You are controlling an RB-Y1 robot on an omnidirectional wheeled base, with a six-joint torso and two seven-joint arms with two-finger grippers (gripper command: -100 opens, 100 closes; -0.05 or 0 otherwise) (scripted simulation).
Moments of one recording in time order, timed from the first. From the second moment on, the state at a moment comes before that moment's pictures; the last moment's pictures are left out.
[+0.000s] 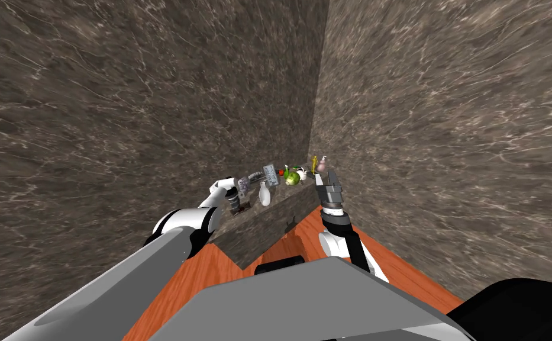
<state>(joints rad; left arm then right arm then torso) -1.07 0.41 0.10 -0.49 0.30 1.63 0.32 0.47 -0.02 0.07 -2.30 -0.03 -0.60 0.13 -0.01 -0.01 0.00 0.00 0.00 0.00</state>
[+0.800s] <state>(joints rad) -1.06 0.48 0.14 -0.45 0.29 1.62 0.17 0.47 -0.02 0.07 -2.30 -0.03 -0.60 0.13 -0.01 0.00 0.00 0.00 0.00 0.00</state>
